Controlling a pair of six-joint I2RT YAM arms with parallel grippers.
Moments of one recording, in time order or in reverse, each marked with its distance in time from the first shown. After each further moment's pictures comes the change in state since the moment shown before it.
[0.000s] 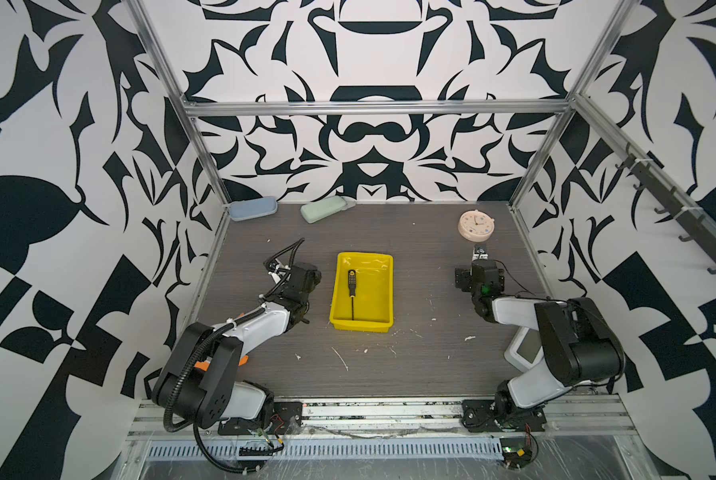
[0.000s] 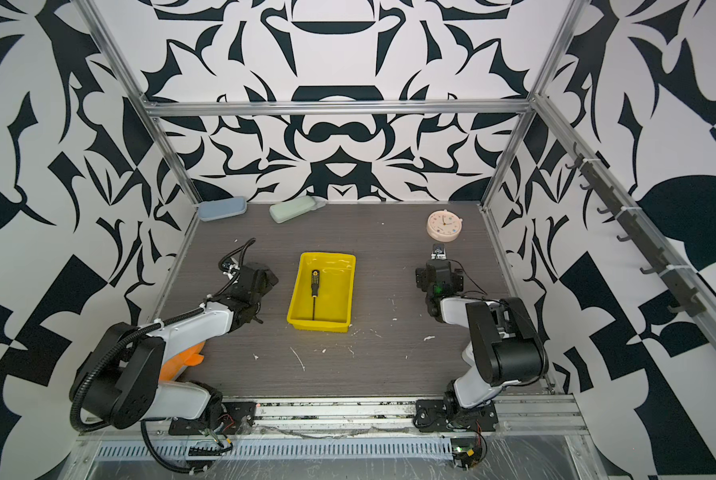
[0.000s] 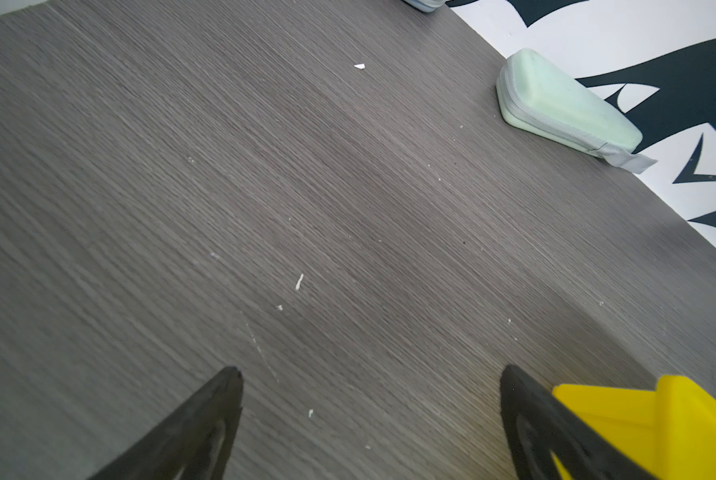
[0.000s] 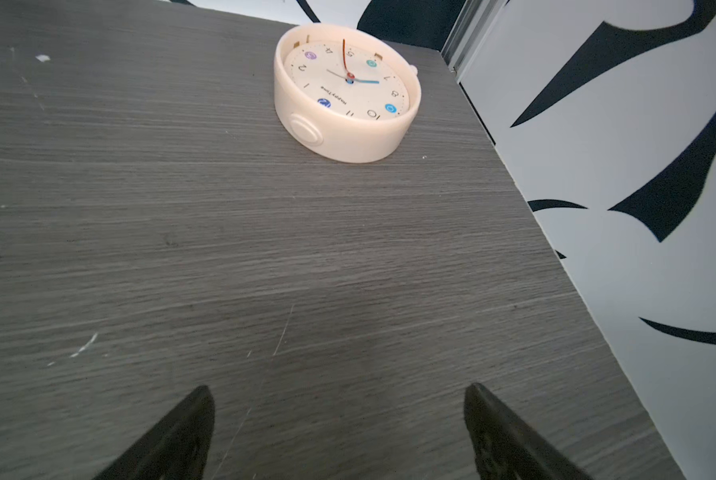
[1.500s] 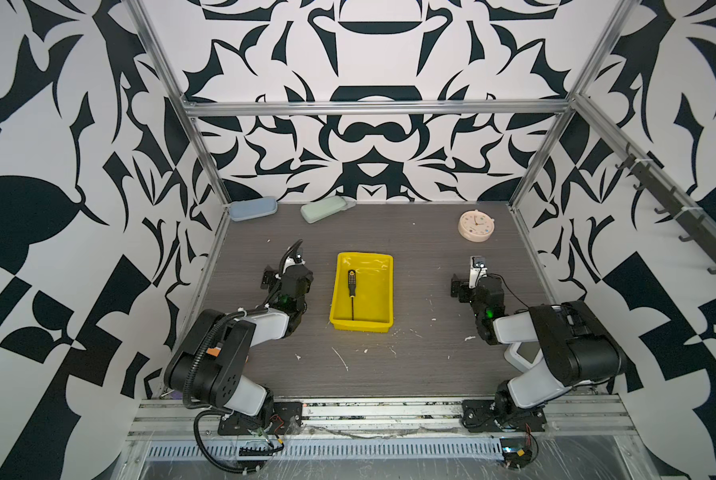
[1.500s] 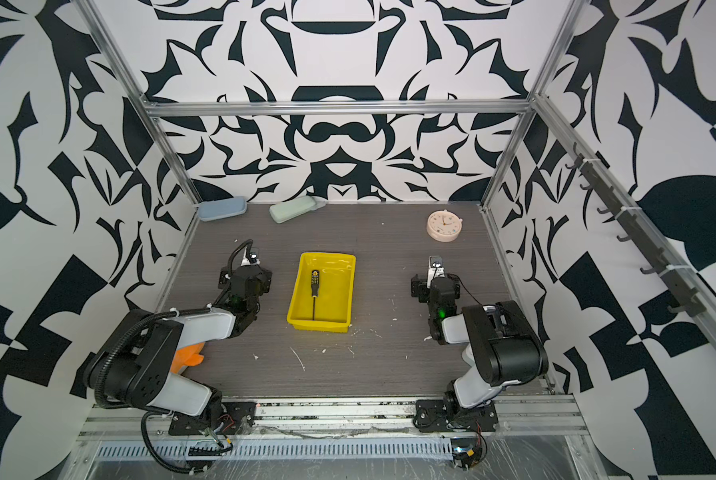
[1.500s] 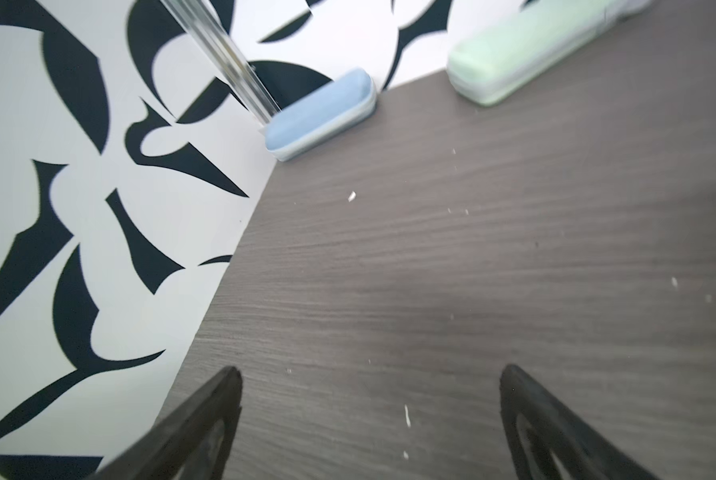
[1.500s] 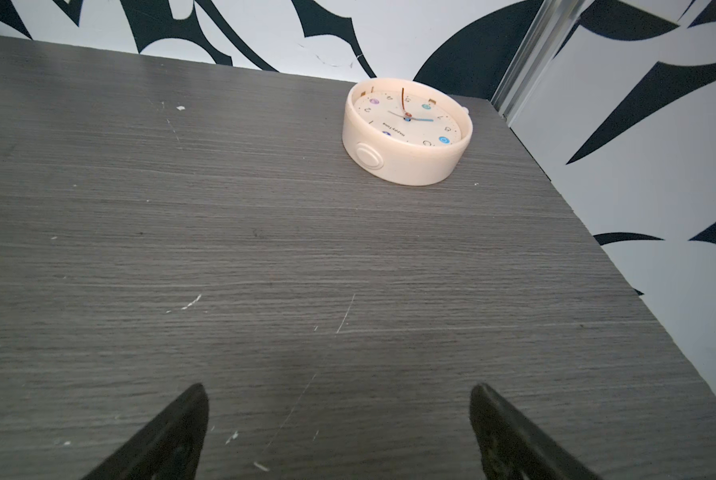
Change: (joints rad) left arm 0.079 0.100 -0.129 0.566 -0.111 1.057; right arm 0.000 0.010 -0.182 0.356 -0.168 -0.045
